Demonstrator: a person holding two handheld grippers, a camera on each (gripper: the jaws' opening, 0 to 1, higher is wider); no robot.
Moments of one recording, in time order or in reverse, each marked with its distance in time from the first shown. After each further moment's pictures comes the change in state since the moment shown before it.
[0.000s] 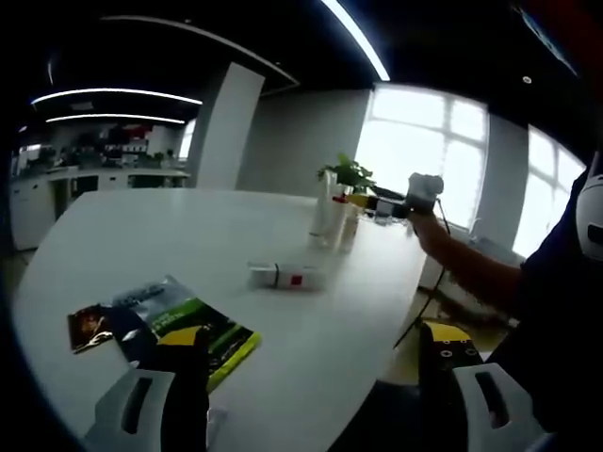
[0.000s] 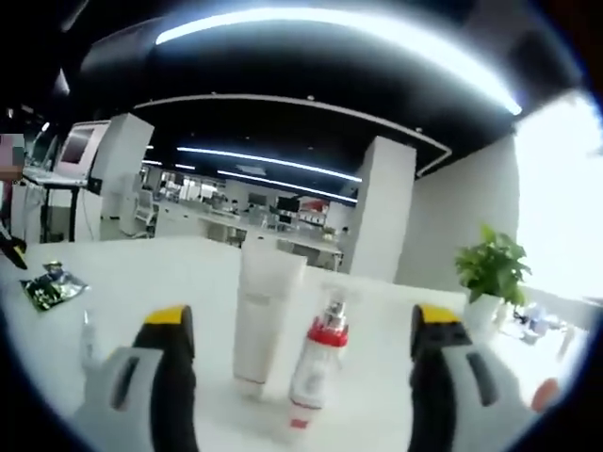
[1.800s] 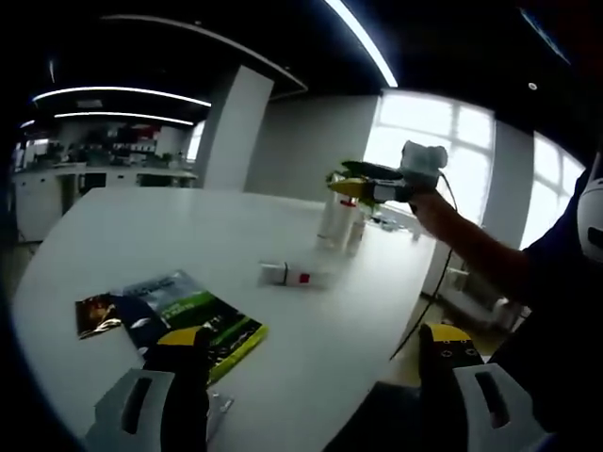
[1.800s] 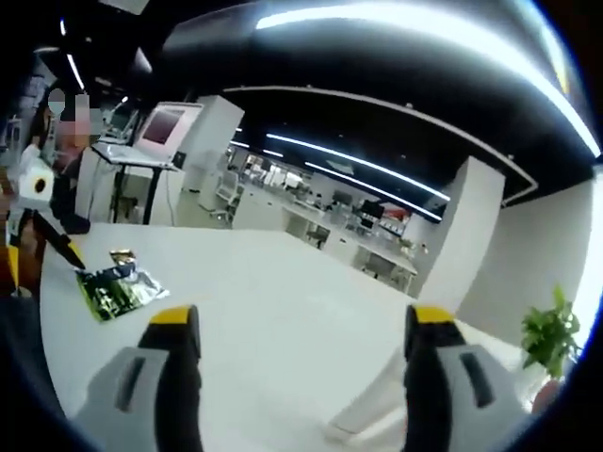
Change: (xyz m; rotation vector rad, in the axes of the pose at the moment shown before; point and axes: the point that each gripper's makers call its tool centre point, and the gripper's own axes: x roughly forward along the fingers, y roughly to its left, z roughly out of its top) left arm -0.010 0.006 -0.005 -0.025 -0.028 0.027; right arm 0.018 0.143 0.062 -0.176 -0.006 0.398
